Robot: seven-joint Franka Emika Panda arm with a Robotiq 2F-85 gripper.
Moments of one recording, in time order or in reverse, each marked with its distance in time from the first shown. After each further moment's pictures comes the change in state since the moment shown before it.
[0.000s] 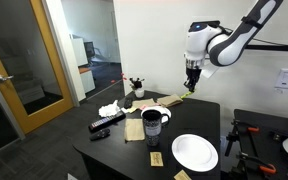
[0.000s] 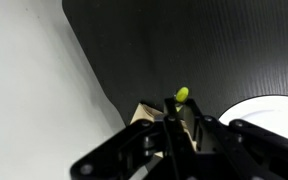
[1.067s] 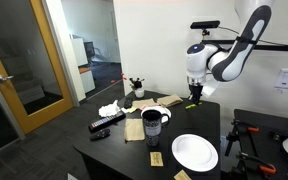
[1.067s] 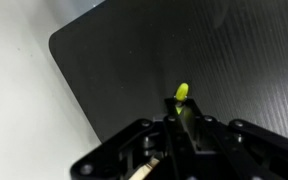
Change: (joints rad) arm 0.103 0.174 -0.104 -0.010 -0.123 0.056 0.220
